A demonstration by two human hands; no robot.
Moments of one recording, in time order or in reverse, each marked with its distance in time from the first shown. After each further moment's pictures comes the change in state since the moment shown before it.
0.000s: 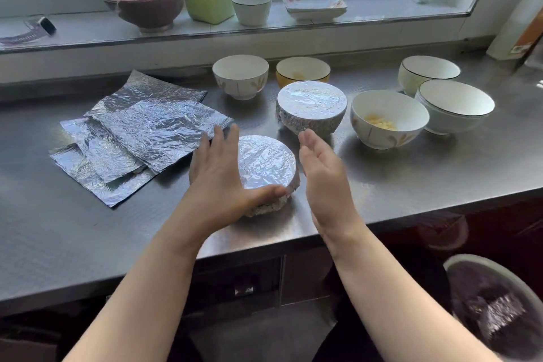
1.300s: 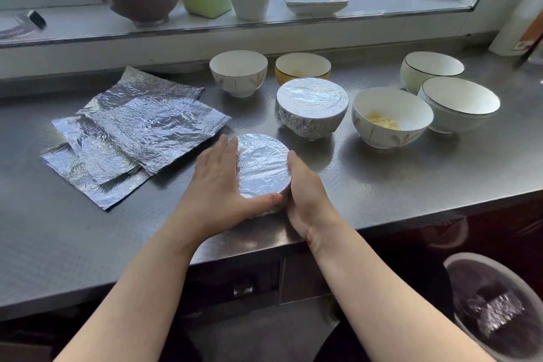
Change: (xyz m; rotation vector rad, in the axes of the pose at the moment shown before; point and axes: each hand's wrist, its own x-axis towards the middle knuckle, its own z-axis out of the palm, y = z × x) left_hand 0.006 -0.020 0.011 0.044 -0.024 0.036; right_hand 0.032 0.045 0.021 0.405 -0.069 0.402
